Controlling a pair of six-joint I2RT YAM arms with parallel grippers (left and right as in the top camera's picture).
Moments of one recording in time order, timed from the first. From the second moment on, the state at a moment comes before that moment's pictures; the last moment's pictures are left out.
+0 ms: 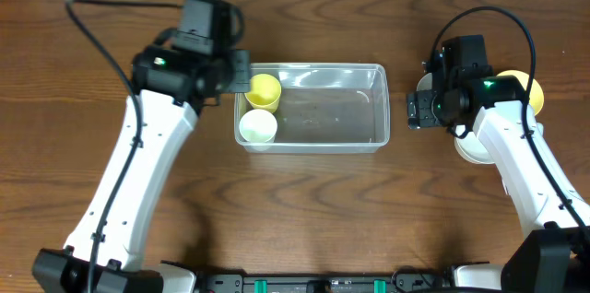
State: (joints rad) left arm -0.31 1.54 1.56 -1.02 -0.03 -0.25; right arm 0.11 1.54 1.18 -0.87 0.03 0.05
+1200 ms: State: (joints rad) left arm -0.39 1.77 1.56 -0.95 -0.04 -0.16; right arm 0.11 1.54 1.18 -0.87 0.03 0.05
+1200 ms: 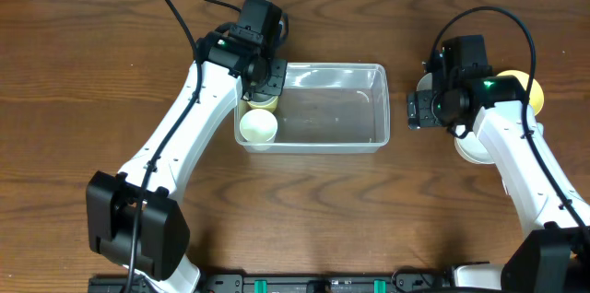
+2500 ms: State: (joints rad) left arm 0.04 1.61 1.53 -1.04 -0.03 -0.31; right arm 0.02 1.90 1.57 -0.95 0.12 0.14
